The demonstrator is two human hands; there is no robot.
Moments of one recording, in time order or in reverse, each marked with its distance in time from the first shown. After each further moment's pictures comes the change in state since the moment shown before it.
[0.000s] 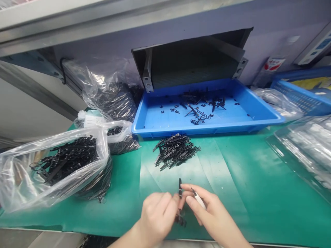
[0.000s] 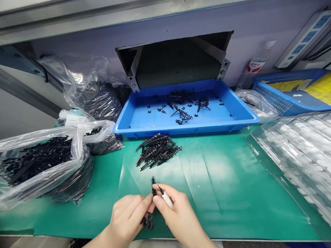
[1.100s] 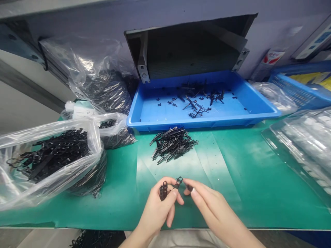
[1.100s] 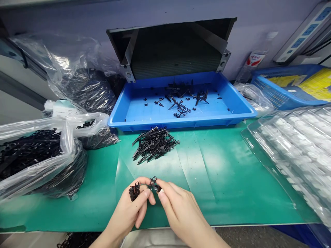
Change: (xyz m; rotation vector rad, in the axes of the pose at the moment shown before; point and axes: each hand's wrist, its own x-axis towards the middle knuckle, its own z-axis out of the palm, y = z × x) left_hand 0.010 0.017 0.004 -1.432 -0.222 -1.304; right_hand -0.011 0.005 -0.016 -0.464 -0.026 -0.226
